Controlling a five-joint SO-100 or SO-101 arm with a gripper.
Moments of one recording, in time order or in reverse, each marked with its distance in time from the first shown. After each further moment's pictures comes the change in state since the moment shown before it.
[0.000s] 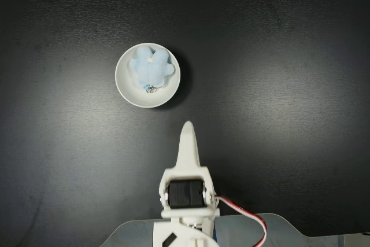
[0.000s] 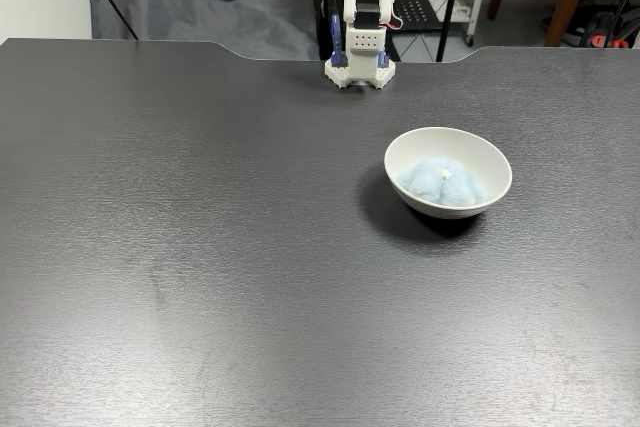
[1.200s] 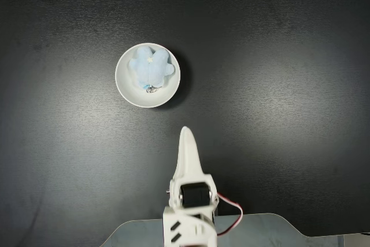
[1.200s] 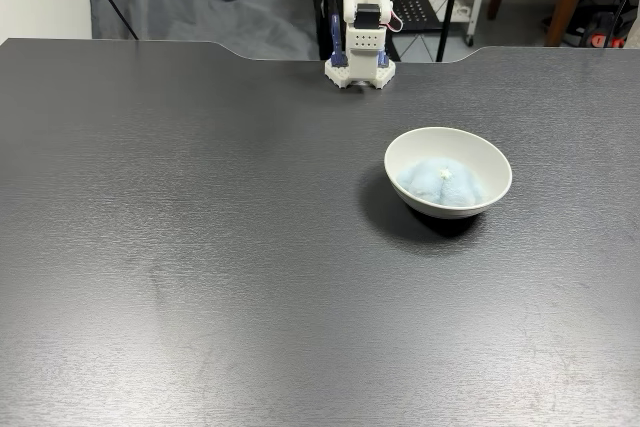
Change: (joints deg) arm -0.4 46.6 71.4 -39.7 20.5
